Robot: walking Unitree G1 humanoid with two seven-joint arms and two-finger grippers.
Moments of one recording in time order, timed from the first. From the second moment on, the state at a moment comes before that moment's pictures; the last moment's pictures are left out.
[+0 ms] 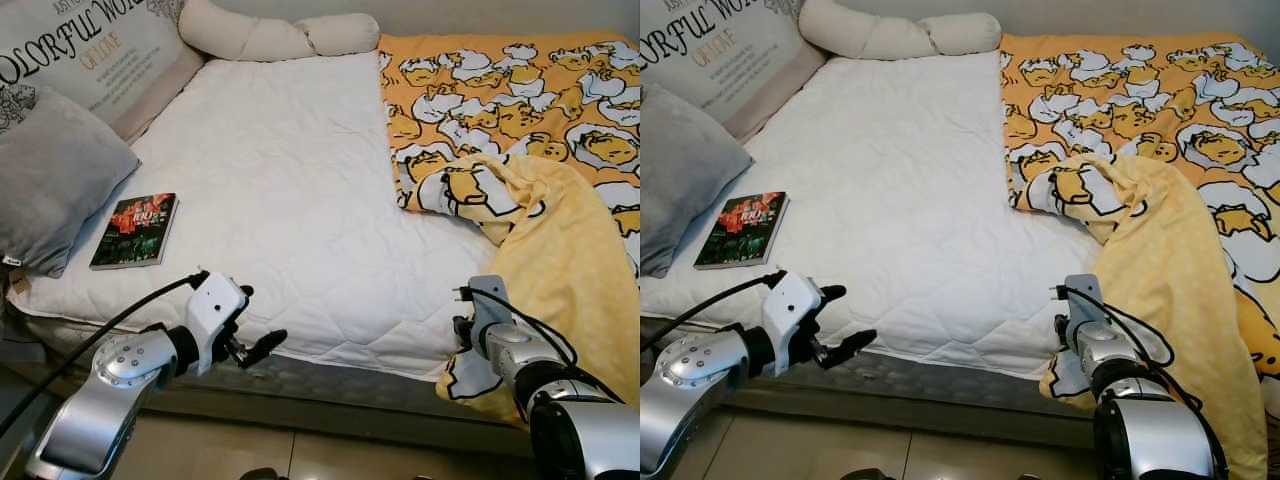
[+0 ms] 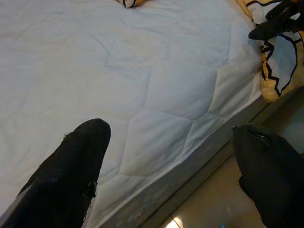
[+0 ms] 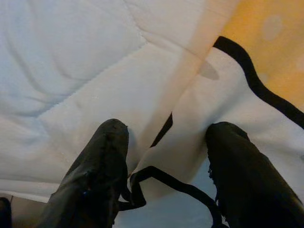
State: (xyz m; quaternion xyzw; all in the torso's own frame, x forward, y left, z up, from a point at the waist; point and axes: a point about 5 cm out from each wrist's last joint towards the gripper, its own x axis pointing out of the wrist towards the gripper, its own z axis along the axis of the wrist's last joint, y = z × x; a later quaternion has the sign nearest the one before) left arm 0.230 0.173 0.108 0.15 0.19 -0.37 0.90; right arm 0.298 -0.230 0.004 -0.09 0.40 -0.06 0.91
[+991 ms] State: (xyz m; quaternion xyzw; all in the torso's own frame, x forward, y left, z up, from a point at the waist) left arm 0.225 0.169 0.112 0.15 0.20 -0.39 0.89; right arm 0.291 -0.240 0.000 -0.08 0.41 -0.05 0.91
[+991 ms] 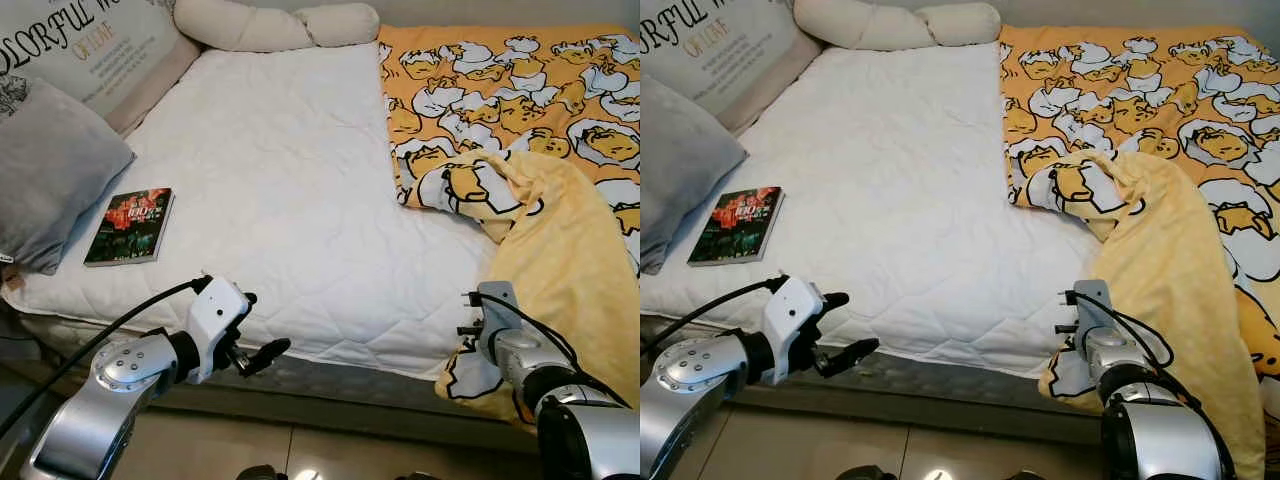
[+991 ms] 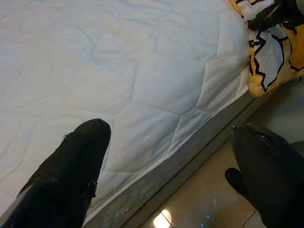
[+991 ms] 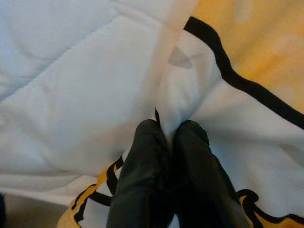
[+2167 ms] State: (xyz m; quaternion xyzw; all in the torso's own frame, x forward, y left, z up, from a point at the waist) left arm 0.234 0.159 0.109 0.14 0.19 -0.40 0.89; right arm 0.218 -0.207 -0.026 -0.08 0.39 0.50 0.77
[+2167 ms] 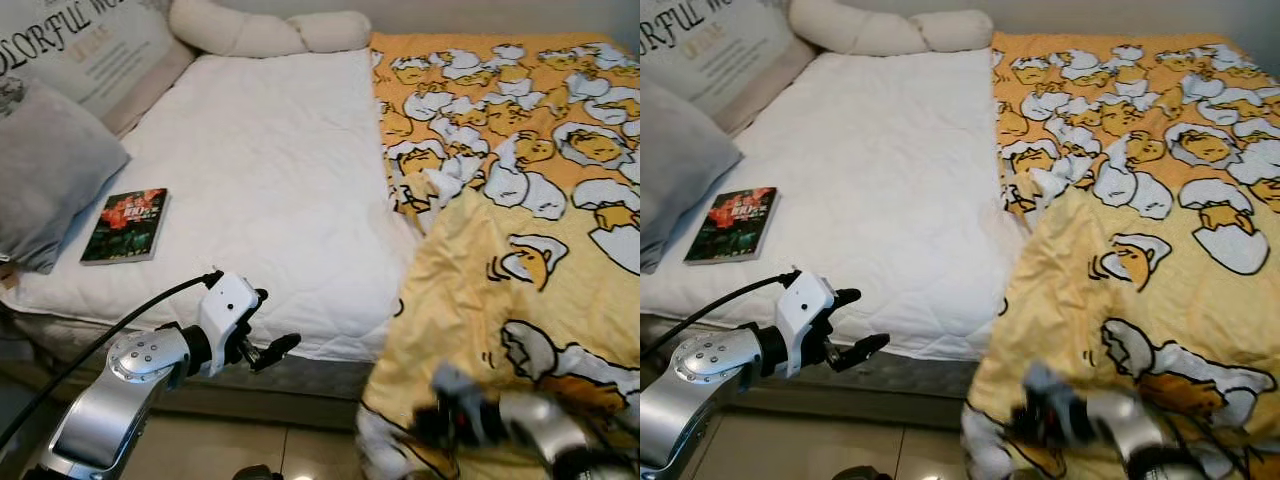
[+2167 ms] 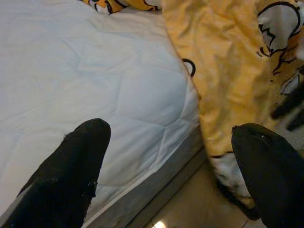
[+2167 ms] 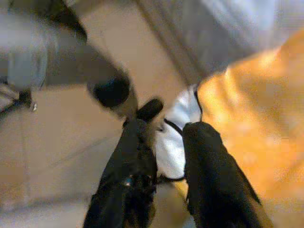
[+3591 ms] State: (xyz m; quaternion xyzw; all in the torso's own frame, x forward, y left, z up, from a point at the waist) left arm 0.215 0.164 0.121 0.15 0.20 -0.39 0.89; right arm 0.318 -0.150 0.010 -0.20 0.34 0.06 0.92
